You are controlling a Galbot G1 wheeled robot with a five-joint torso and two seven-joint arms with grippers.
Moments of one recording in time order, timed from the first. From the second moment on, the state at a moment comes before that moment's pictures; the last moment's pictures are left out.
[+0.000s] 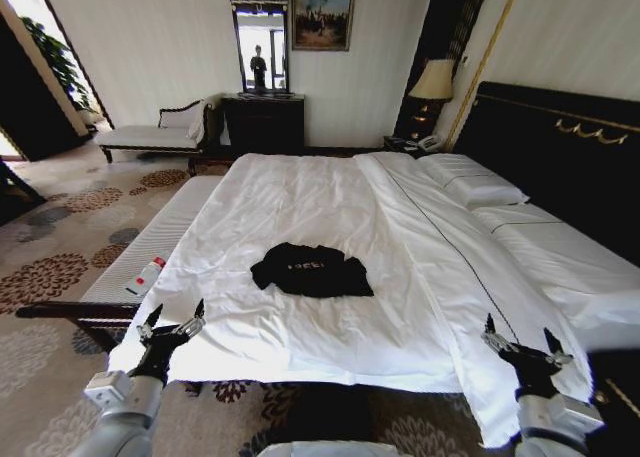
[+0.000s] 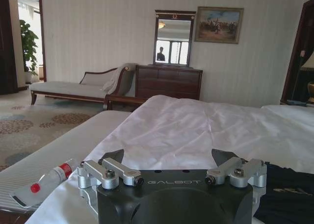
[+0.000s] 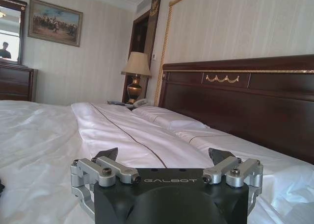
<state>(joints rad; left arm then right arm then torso) 1.89 -1.31 -0.82 -2.41 -0.47 0.18 -0.11 -1.82 1.53 1.06 2.21 0.24 0.01 0.06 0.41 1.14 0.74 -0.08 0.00</state>
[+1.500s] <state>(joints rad) 1.89 -1.31 -0.82 -2.41 -0.47 0.18 -0.12 -1.83 1.54 1.05 2.17 0.27 0.12 0.01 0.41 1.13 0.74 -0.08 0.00</state>
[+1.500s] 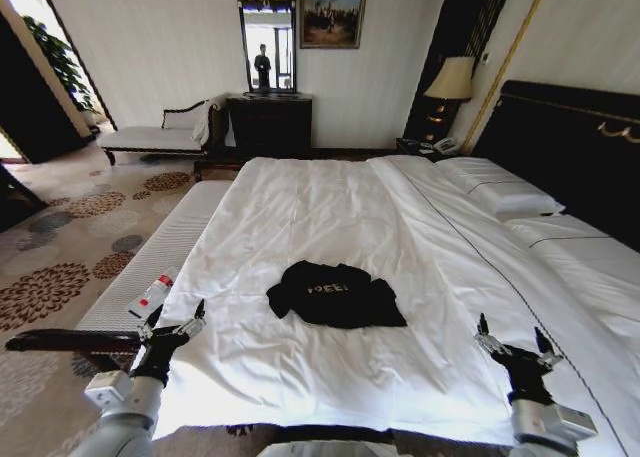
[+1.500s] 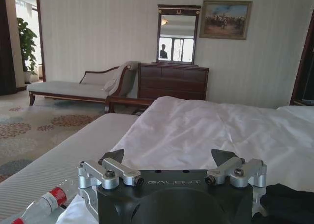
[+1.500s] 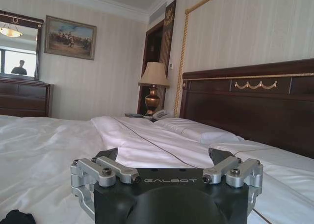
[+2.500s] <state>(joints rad) 1.71 -0.97 -0.74 -2.21 -0.55 0.20 -0.14 -1.66 0.98 0.88 2.19 0.69 -0.22 0.03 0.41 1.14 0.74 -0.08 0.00</state>
